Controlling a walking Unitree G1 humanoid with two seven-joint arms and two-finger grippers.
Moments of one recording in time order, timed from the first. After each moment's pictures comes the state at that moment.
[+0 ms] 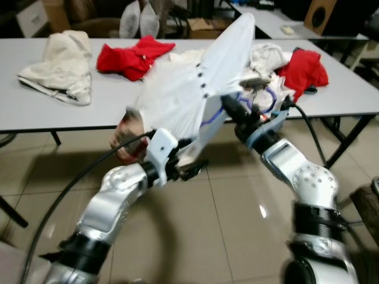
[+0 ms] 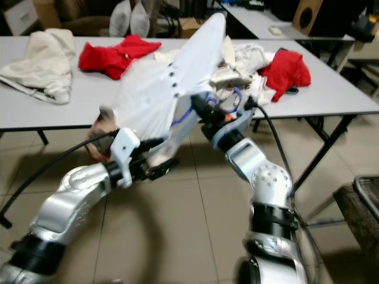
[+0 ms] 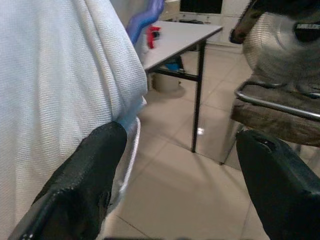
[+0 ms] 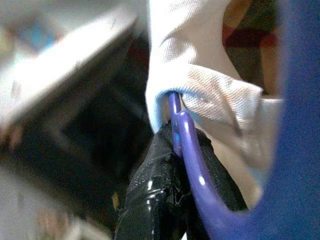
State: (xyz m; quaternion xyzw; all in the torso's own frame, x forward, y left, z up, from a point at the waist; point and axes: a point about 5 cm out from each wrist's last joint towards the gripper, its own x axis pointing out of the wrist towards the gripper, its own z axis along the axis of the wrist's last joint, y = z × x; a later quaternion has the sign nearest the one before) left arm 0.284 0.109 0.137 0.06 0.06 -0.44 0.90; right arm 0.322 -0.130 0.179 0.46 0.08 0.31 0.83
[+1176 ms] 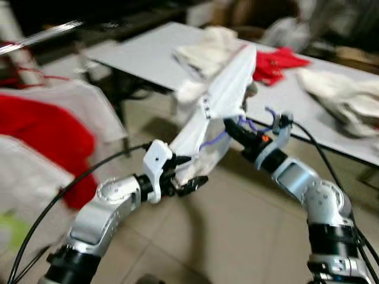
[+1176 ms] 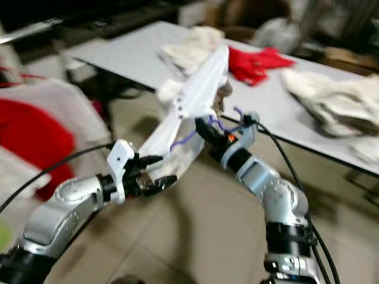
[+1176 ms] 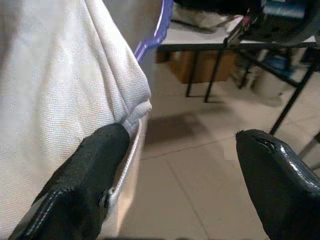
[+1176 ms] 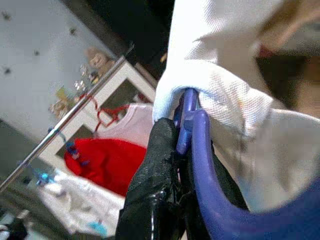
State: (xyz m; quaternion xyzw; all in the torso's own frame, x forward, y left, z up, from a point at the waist) left arm 0.271 0.111 0.125 0.02 0.12 -0.46 0.88; right arm 0.311 -0.142 0.145 0.36 0.13 0.29 0.88
